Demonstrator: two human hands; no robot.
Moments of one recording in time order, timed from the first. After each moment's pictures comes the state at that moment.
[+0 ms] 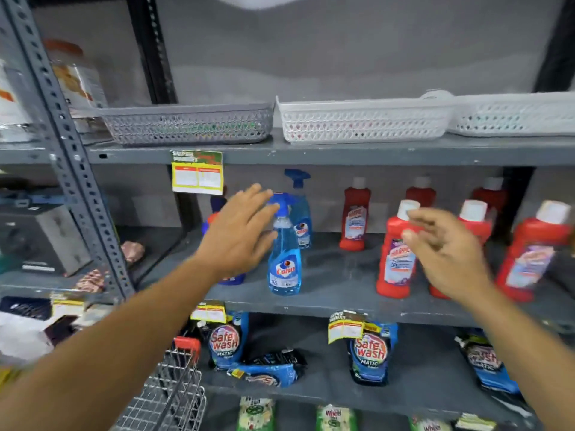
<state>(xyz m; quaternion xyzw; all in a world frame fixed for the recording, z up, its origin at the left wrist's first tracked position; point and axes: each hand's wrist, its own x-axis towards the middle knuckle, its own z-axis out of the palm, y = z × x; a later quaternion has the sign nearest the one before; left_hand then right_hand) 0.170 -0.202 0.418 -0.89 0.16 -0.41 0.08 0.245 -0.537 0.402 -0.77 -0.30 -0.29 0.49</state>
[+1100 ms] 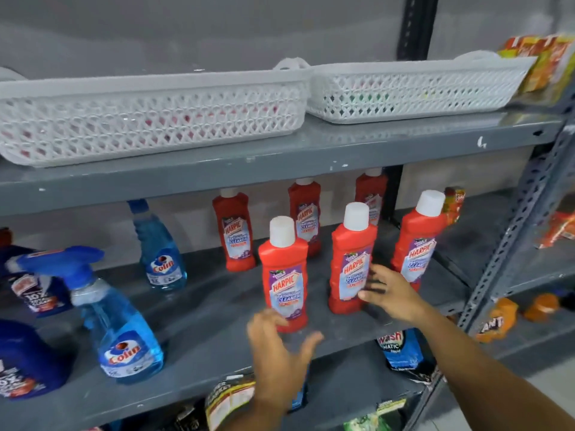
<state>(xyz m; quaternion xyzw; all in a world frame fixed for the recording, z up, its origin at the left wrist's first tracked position) 0.323 -0.466 0.231 -0.81 0.01 -0.27 -0.51 0.427 -0.708 0.260 -0.83 -0.04 0.05 0.55</state>
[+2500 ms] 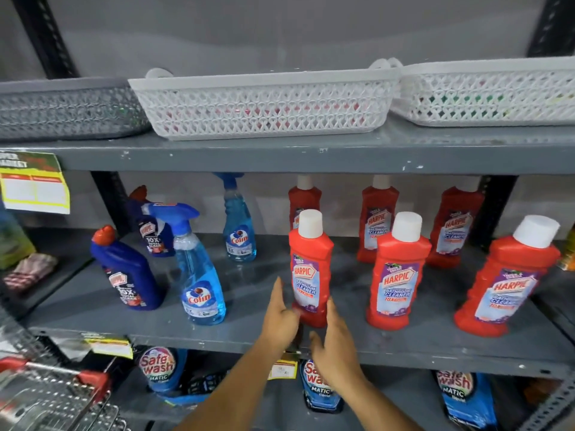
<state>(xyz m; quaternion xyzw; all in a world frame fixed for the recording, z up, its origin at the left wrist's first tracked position) 0.346 -0.411 0.248 -0.72 -0.18 -0.10 -0.66 0.352 -0.529 0.210 -0.87 -0.14 0.01 0.48</state>
